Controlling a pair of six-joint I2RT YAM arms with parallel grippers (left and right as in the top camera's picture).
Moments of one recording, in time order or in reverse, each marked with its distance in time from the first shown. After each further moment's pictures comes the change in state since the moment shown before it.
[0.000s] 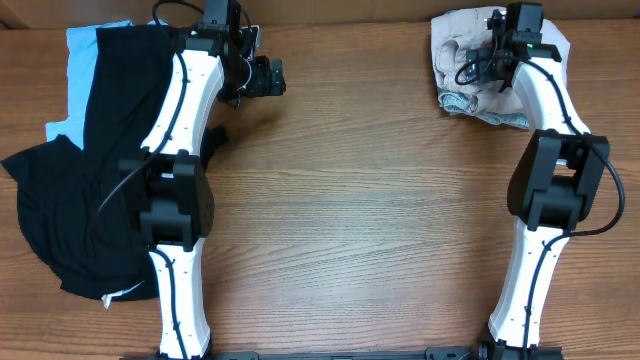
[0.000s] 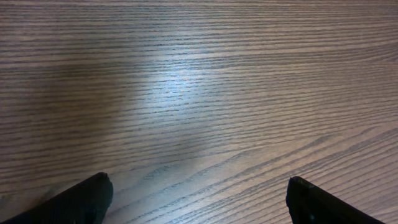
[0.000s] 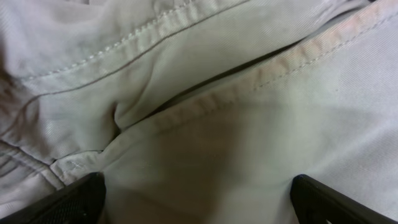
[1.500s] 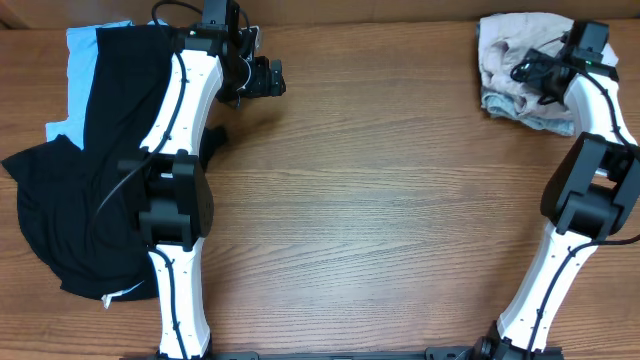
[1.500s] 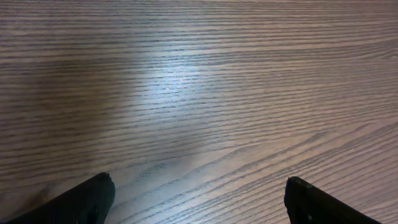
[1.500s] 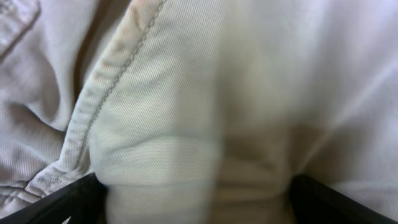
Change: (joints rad) left arm 0.006 0.000 0.000 -0.009 0.019 0.000; right arm -0.220 0.005 -0.067 0.090 -0.104 0.419
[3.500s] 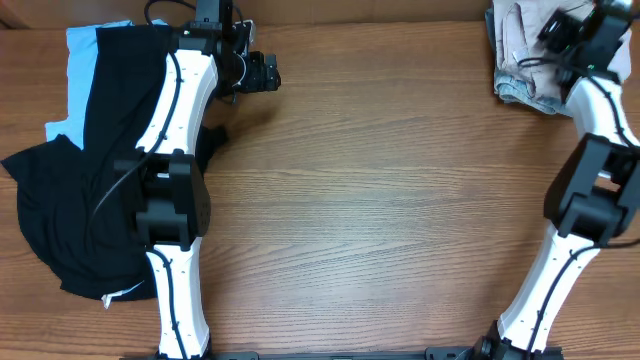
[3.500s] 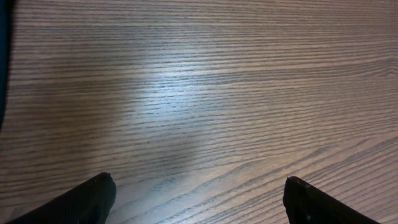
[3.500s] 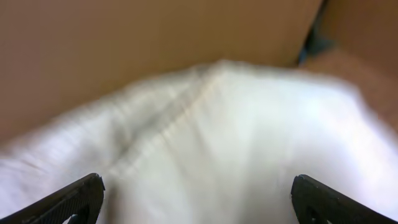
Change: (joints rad) left arm 0.020 0.000 0.000 0.047 0.000 0.000; right arm 0.006 -0.029 -0.075 0.488 0.069 -0.029
